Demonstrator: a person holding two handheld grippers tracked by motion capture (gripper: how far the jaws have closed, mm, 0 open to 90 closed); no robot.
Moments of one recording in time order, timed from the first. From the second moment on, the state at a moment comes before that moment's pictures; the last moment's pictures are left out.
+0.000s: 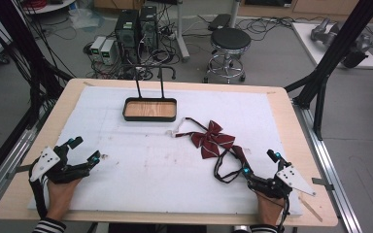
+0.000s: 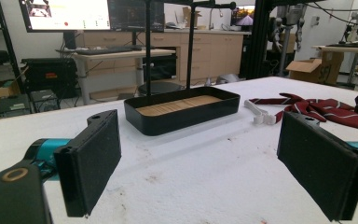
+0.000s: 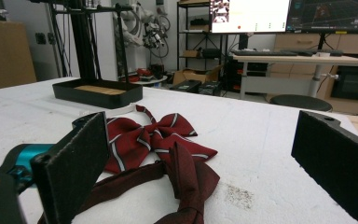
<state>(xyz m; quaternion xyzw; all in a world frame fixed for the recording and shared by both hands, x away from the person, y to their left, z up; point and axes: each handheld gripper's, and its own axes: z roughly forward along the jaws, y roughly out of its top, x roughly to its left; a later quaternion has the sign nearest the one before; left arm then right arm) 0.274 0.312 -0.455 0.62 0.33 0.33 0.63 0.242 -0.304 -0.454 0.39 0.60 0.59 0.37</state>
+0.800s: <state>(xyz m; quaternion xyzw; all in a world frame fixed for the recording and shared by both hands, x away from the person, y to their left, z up) 0.274 0.311 -0.455 0.62 0.33 0.33 0.63 0.248 -0.305 -0.450 0.40 0.62 0.58 0.35</state>
